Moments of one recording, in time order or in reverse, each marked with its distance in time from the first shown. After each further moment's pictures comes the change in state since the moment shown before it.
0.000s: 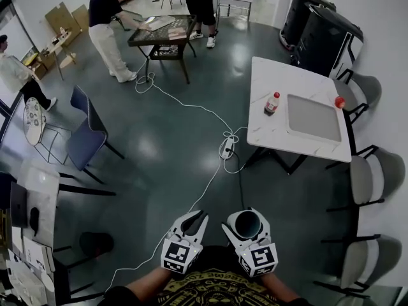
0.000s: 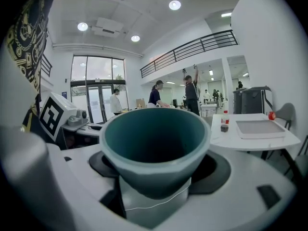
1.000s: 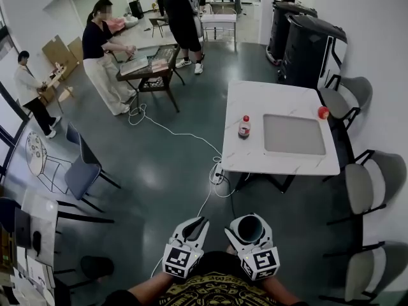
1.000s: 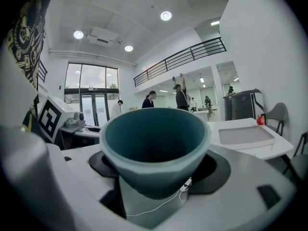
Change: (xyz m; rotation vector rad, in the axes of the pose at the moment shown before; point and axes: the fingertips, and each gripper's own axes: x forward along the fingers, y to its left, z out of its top) left arm 0.110 -0.069 0.058 0.099 -0.033 -0.025; right arm -0.030 -0.140 0.033 0.041 -0.109 -0.063
